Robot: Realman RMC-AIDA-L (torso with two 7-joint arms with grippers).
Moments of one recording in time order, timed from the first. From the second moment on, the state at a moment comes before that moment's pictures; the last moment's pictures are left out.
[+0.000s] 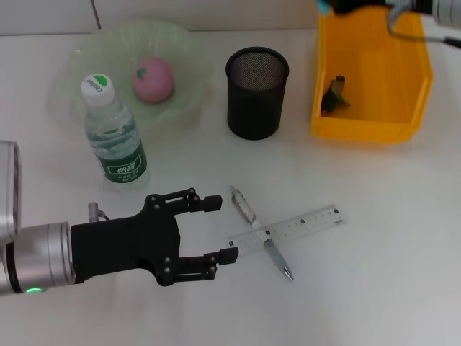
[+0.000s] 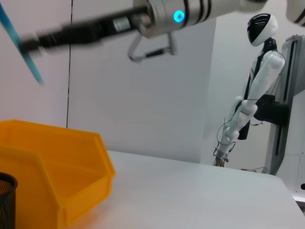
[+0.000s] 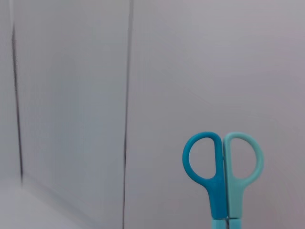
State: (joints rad) left arm -0.33 -2.07 1.20 0.54 1.55 1.58 -0.96; right arm 0.35 2.08 -1.42 -1.56 -2.05 -0.81 2.23
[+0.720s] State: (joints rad) left arm -0.33 -2.07 1.21 0.53 1.55 1.58 -0.96; right arm 0.57 2.08 -1.40 -0.75 -1.19 -0.82 1.34
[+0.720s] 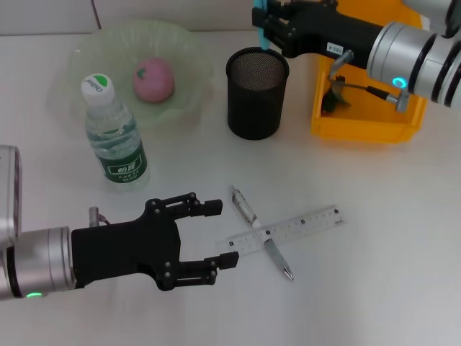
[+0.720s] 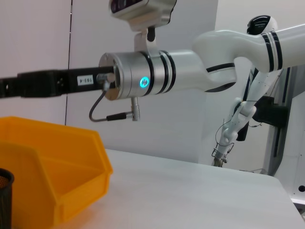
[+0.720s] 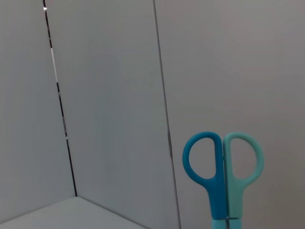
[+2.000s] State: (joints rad) left arm -0.33 -2.07 1.20 0.52 1.54 1.59 -0.96; right arm 0.51 2.08 -1.32 -0.84 -1.19 -0.92 1.37
